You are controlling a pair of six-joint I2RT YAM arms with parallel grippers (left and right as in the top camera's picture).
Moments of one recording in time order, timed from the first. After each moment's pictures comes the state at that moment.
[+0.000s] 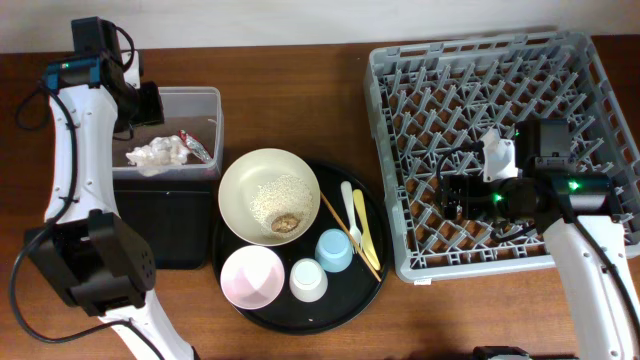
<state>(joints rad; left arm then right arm) 0.17 2.05 2.01 -1.15 -0.01 -0.02 -0.05 1.29 1.19 -1.11 -0.29 0.03</state>
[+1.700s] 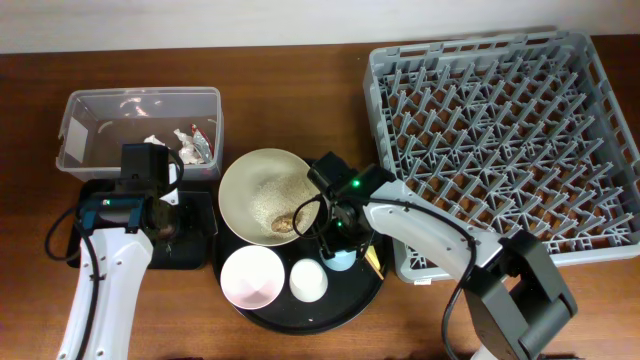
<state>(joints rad) 0.03 1.31 1.08 -1.07 -0.06 -0.18 0.68 1.82 1.28 -0.96 -0.17 0.37</state>
